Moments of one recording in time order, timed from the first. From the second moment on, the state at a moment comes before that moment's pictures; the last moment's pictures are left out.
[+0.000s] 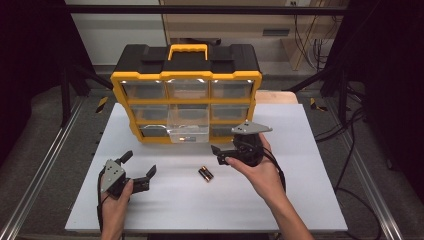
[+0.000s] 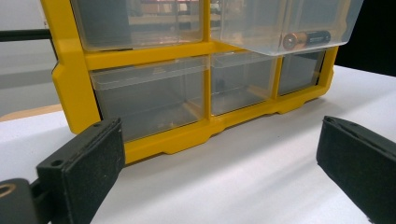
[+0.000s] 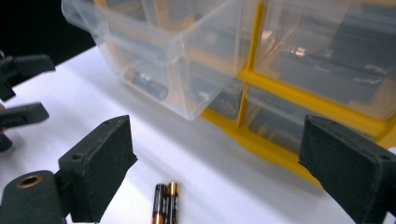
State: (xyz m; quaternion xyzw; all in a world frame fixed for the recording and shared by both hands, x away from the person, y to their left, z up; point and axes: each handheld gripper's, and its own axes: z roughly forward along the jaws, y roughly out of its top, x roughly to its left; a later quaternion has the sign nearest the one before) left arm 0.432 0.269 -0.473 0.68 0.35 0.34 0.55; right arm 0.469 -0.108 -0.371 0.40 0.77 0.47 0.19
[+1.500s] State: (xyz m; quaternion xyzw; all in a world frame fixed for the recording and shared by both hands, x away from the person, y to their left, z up) left arm 0.435 0.266 -0.473 0.68 0.34 0.34 0.55; right arm 0.465 -0.067 -0.455 0.42 0.81 0.39 0.13
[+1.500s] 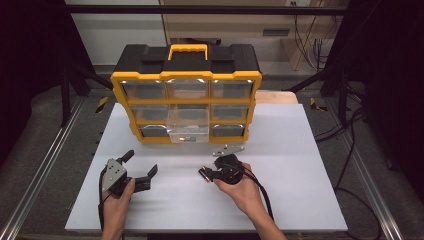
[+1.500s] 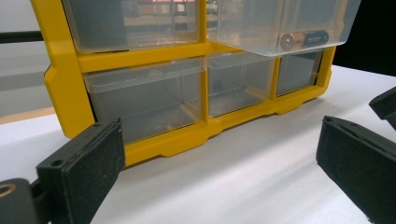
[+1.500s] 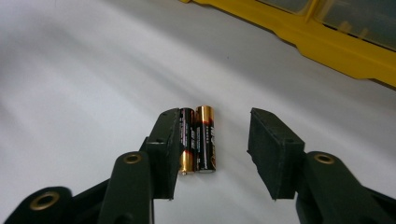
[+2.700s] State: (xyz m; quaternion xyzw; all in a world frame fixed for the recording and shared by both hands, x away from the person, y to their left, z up) left arm 0.437 0.263 -0.475 0.68 0.34 0.33 0.55; right arm 0.475 -0.050 -0.491 0.41 0.83 0.34 0.14
